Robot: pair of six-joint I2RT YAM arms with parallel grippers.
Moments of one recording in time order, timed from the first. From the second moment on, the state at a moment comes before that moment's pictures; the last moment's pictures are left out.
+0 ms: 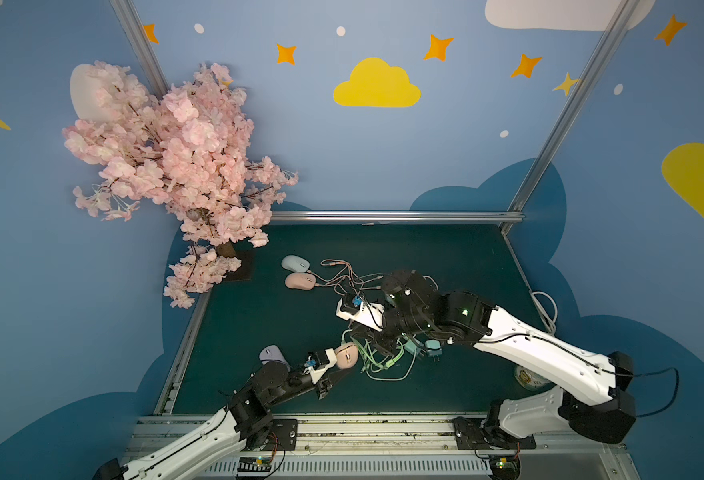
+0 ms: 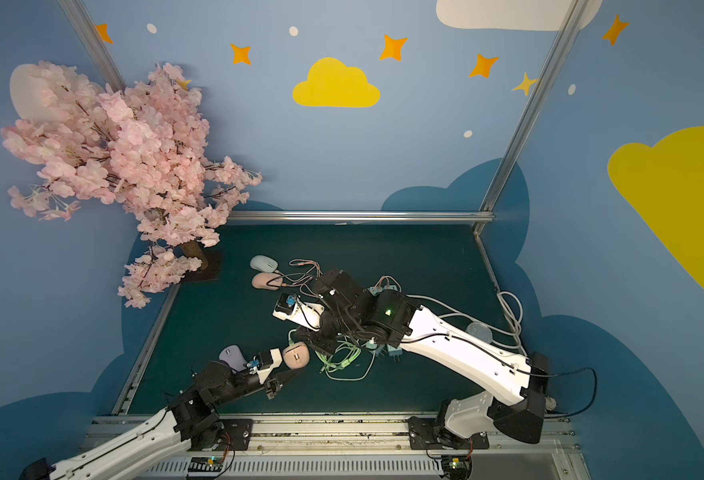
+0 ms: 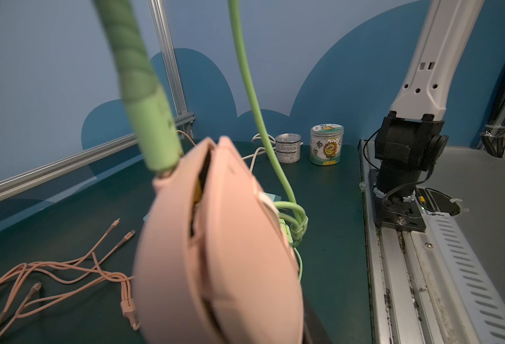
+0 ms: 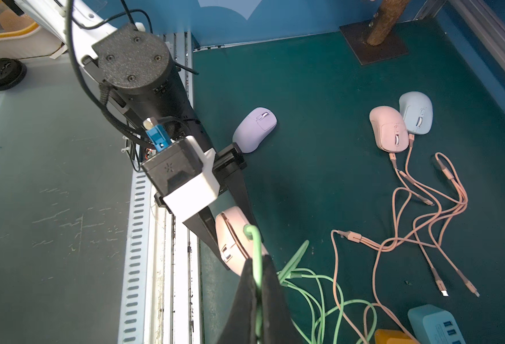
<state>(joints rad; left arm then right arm) -0.86 0.40 0.01 0.30 0.27 0.10 1.14 1.39 1.47 -0.81 -0.25 -0.23</state>
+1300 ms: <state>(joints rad) -0.85 0.35 0.02 0.13 0.00 0.03 1.03 1.63 1.55 -0.75 -0.41 0.01</state>
